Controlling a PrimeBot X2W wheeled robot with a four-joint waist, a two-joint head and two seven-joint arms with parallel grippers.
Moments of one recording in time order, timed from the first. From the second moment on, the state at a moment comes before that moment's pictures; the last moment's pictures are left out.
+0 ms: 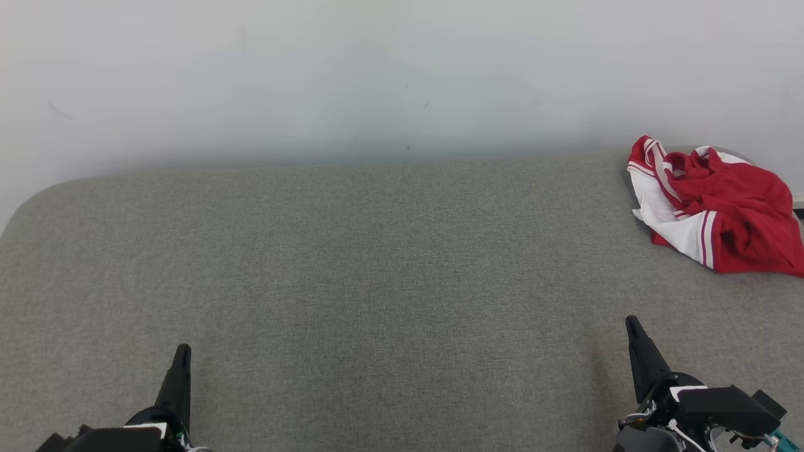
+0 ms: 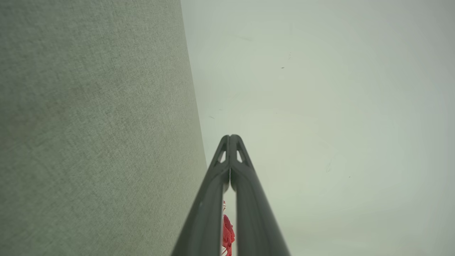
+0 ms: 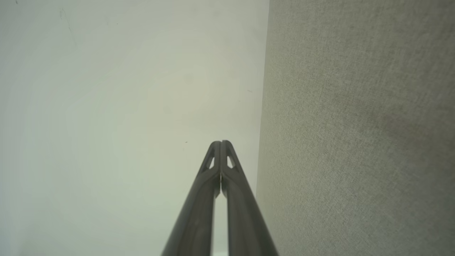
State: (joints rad) left arm -0.10 0.05 0.11 0.24 -1.61 -0.13 0.12; right arm -0.11 -0.05 -0.11 0.24 1.61 0.13 0.11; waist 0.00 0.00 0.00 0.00
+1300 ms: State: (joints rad) left arm -0.10 0.05 0.11 0.24 -1.61 -0.13 0.12; right arm -0.11 -0.05 -0.11 0.24 1.61 0.13 0.11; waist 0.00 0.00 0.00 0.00
